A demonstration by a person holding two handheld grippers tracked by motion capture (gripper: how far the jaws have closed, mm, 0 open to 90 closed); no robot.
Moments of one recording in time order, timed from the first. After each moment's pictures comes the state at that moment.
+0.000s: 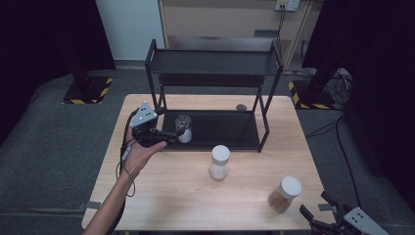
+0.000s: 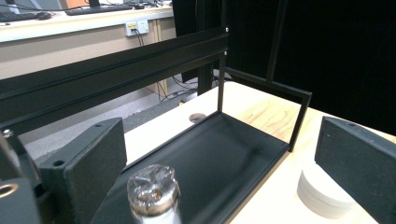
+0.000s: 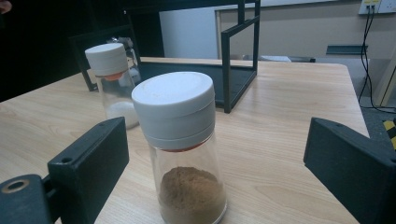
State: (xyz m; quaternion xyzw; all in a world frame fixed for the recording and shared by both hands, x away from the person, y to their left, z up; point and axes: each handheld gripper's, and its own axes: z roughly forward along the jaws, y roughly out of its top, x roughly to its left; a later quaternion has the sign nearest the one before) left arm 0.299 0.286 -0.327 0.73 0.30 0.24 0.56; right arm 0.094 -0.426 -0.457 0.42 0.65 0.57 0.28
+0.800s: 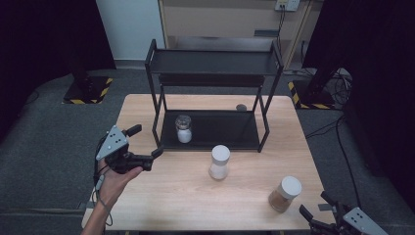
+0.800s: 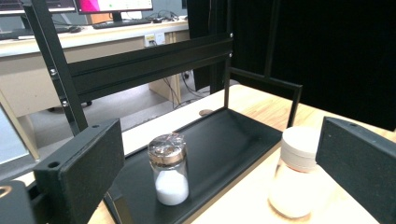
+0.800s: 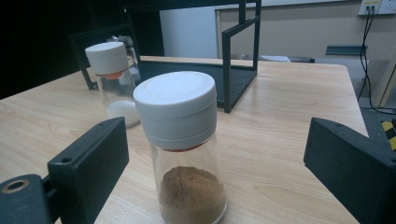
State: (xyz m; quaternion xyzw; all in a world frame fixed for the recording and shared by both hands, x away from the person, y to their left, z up) left arm 0.218 0.325 -0.344 0.70 0.31 0.28 0.58; right arm 0.093 -0.424 -0.455 0.42 0.65 0.57 0.28
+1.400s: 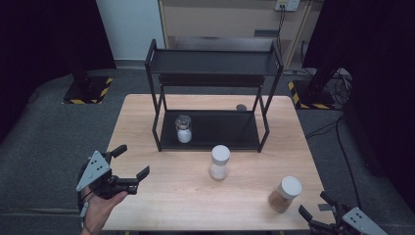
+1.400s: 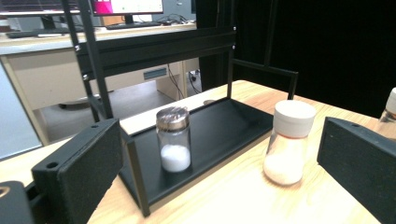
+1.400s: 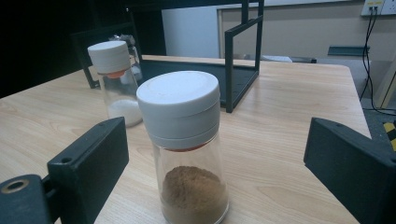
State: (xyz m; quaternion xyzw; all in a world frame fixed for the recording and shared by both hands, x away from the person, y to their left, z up) left arm 0.162 0.350 -0.381 0.68 0.33 0.29 0.58; right arm 0.094 -0.424 -0.455 0.41 0.65 0.57 0.28
